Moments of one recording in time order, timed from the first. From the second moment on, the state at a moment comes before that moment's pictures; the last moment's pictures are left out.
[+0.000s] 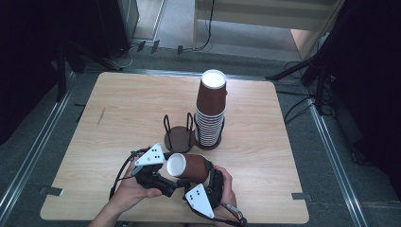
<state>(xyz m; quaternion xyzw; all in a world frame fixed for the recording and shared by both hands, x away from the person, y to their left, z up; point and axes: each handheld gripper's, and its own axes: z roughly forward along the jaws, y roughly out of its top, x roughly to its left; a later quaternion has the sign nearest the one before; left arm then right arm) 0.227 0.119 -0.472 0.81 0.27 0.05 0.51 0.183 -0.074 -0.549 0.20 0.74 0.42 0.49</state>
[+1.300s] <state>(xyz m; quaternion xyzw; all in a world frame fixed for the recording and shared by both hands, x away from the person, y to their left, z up) 0.229 0.141 -0.465 0.76 0.31 0.12 0.55 0.178 -0.075 -0.527 0.22 0.73 0.46 0.46</state>
